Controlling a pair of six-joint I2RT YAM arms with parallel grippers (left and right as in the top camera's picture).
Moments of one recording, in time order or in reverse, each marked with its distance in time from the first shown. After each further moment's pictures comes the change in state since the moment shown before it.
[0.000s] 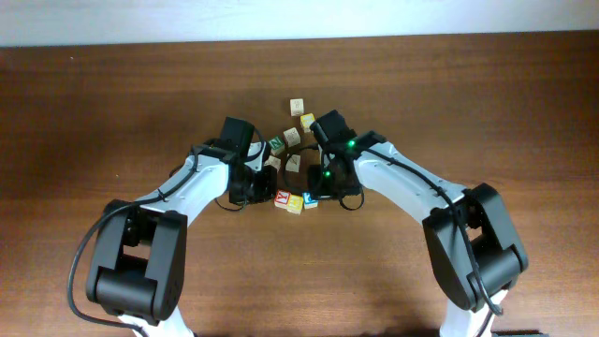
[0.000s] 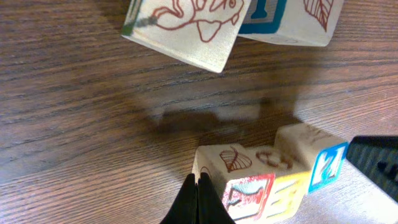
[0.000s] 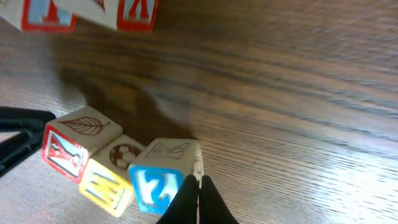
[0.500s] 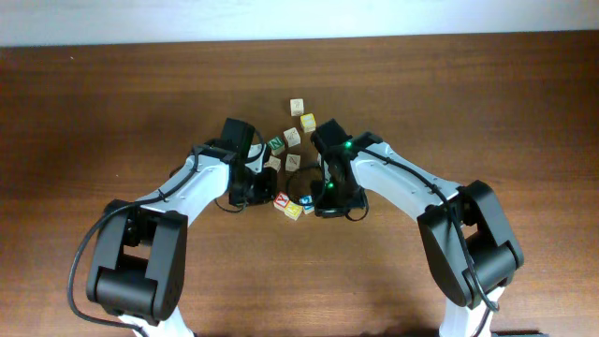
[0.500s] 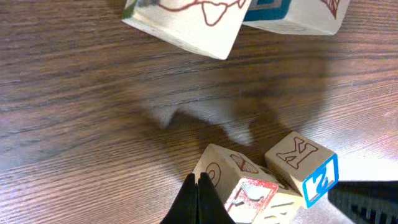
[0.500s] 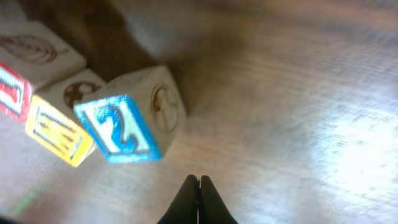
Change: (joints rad) left arm 0.000 0.000 0.000 -0.021 0.000 0.000; right arm -0.002 0.017 0.003 -0.186 -0.087 -0.039
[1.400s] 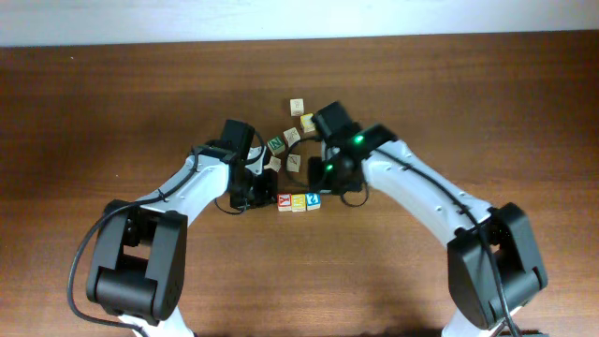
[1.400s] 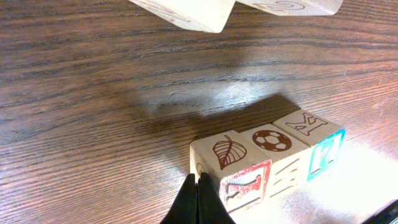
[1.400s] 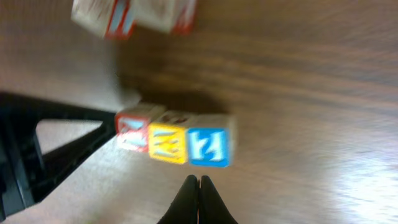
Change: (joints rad) left arm 0.001 0.000 0.000 -0.029 0.041 -0.025; right arm -0.005 -0.126 0.052 0.076 0.086 0.120
